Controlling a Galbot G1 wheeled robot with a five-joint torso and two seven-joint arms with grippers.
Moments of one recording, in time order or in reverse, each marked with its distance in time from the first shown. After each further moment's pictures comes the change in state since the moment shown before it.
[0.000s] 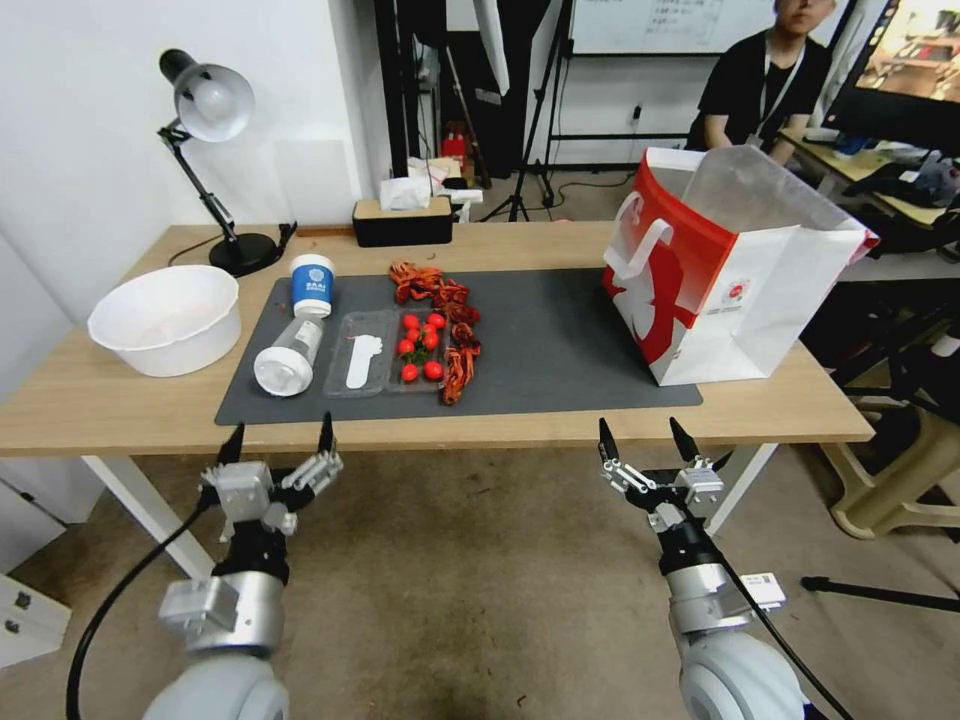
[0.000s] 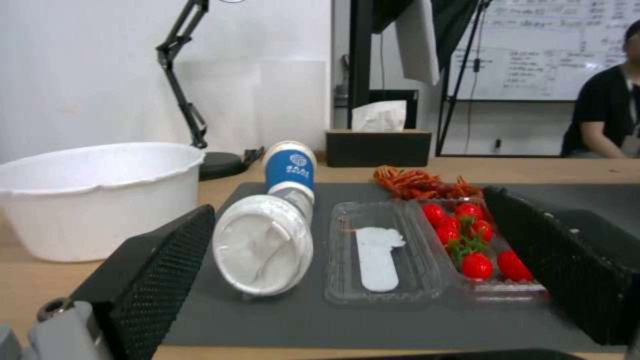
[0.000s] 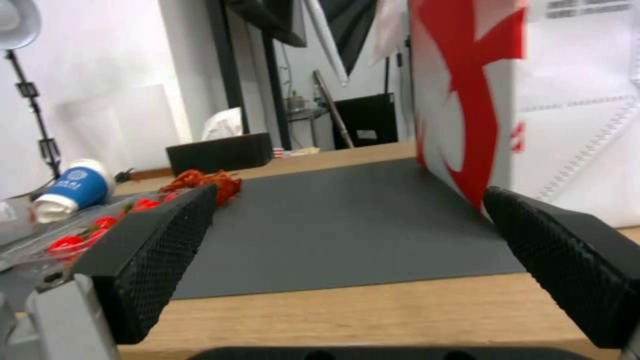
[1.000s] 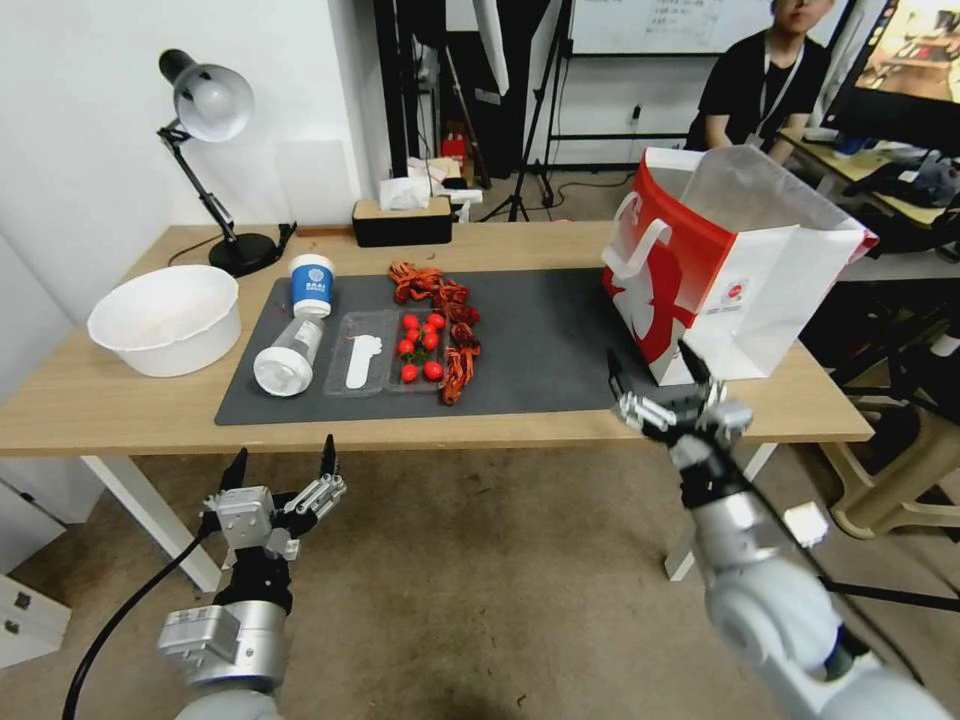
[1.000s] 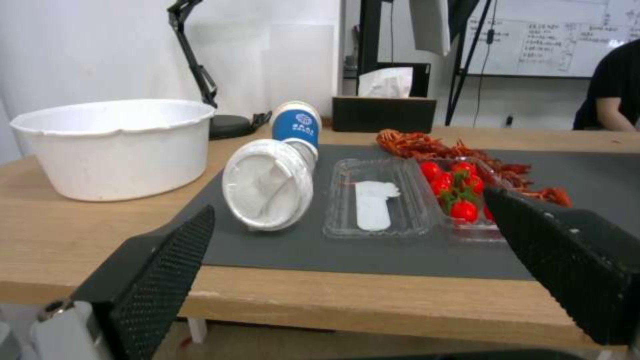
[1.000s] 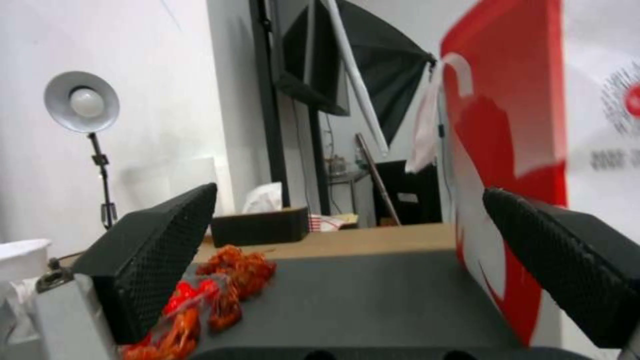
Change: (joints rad) left arm 0.131 -0.094 0.019 -0.036 0.060 -0.025 0.024; right arm 0.070 -0.060 0.047 0.006 0.088 0.095 -0.135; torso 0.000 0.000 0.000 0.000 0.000
